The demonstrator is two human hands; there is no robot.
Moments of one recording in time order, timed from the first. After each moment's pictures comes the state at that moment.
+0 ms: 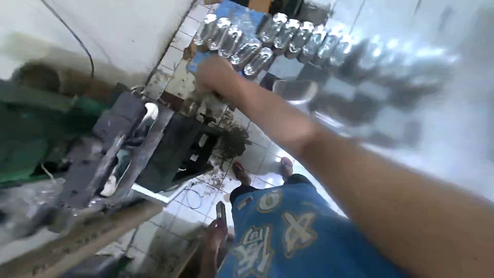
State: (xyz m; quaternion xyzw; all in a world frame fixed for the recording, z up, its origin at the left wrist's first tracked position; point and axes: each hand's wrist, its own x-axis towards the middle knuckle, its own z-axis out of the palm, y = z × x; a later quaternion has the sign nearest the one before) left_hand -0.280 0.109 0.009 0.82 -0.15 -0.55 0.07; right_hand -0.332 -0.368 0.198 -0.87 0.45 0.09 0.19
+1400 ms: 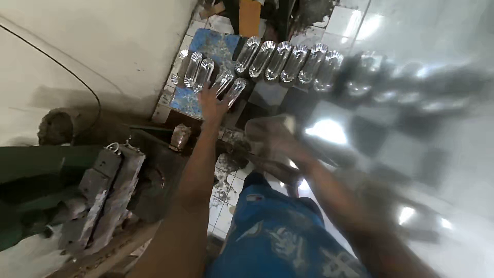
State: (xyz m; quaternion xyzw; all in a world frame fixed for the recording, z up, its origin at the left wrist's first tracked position) left_hand -0.351 -0.497 0.018 0.76 -0.63 -0.10 0.16; right_hand -0.627 -0.395 0.107 -0.62 0.41 -0.26 0.62
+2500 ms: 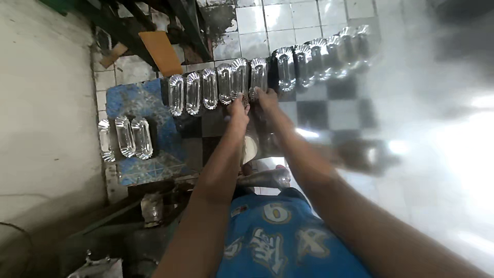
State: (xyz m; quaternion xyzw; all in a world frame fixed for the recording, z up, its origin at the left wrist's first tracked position) left_hand -0.638 -0.565 0.015 0.64 -0.16 -0.67 0.35; right_hand -0.730 -0.529 0.016 -0.11 0.73 -0.48 0.47
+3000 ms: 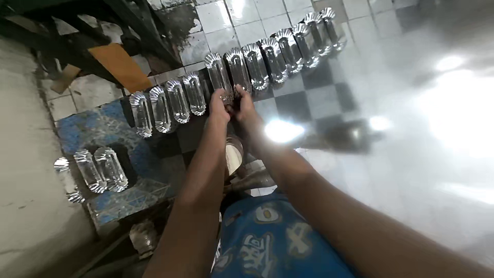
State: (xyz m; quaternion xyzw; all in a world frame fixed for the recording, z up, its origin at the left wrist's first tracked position) left_hand -0.664 -0.586 0.000 0.65 -0.27 -0.69 0.20; right_hand -0.728 -0.545 -0.016 0.18 0.50 -0.66 0.53
